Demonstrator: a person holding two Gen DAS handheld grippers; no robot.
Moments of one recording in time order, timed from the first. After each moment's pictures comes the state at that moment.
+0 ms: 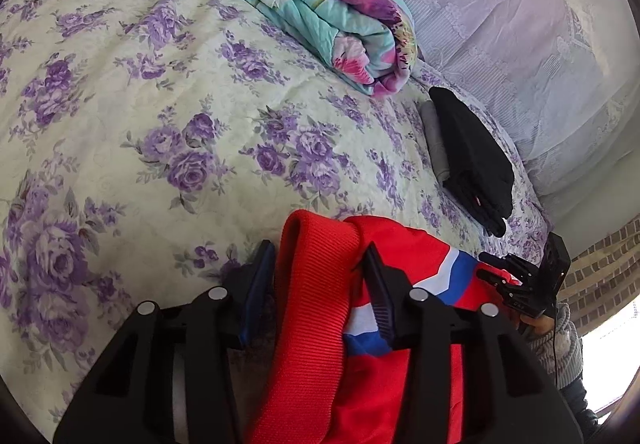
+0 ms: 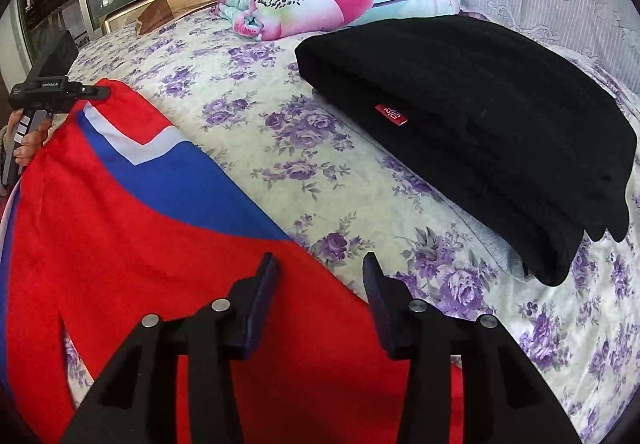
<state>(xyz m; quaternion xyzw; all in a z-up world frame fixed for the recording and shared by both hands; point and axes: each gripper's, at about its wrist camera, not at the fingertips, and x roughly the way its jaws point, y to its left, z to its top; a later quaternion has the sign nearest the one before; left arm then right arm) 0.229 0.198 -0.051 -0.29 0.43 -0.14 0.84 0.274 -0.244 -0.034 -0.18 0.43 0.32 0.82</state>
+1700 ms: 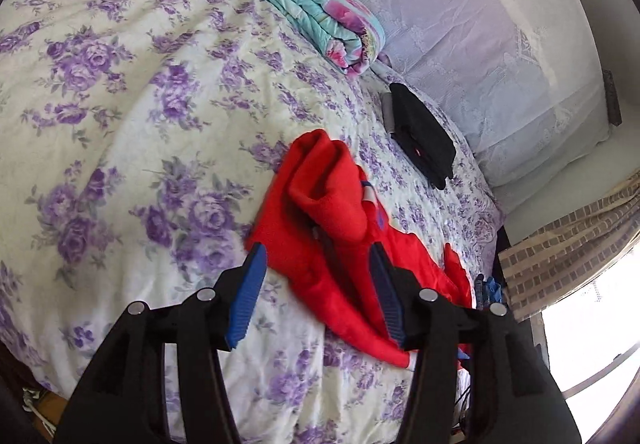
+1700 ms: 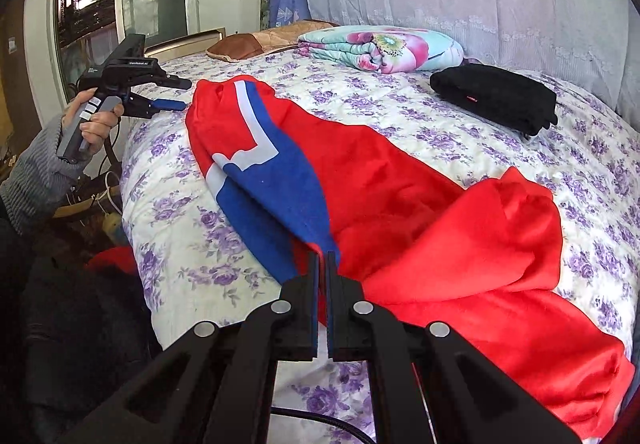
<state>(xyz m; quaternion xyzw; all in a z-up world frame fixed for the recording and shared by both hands) 0.003 0.241 -0.023 -0.35 0.39 -0.16 0.84 -0.111 -0.214 -0.003 -0.13 0.34 0.30 0.88</state>
